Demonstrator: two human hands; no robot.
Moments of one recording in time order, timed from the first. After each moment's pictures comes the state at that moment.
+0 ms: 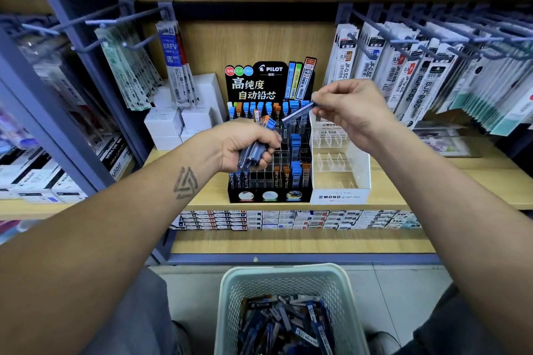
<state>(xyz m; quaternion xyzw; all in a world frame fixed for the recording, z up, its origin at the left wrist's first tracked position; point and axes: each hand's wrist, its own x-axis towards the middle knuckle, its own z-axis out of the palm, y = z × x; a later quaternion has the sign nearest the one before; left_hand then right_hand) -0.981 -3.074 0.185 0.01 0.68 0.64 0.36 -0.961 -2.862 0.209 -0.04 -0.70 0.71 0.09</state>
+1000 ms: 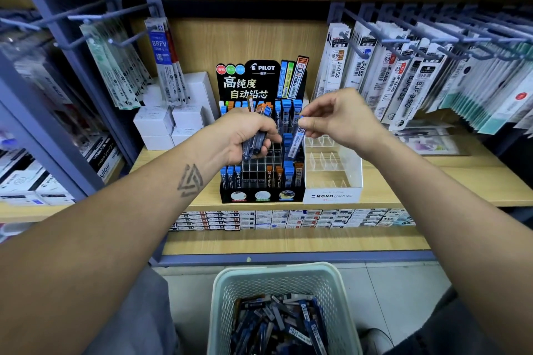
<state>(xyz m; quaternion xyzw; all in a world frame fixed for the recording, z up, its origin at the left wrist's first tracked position) -0.989 -3.055 0.188 -0.04 0.69 0.68 0.23 -0.950 -2.860 0.197 0.04 -0.85 0.53 0.08</state>
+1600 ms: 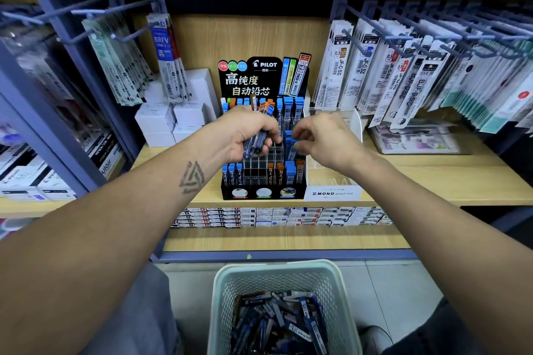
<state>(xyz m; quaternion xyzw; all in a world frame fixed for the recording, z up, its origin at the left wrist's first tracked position) -0.988 -3.056 0.185 -0.01 0.71 0.67 0.23 -0.948 -2.874 0.166 0.08 -0.96 0.24 0.09</state>
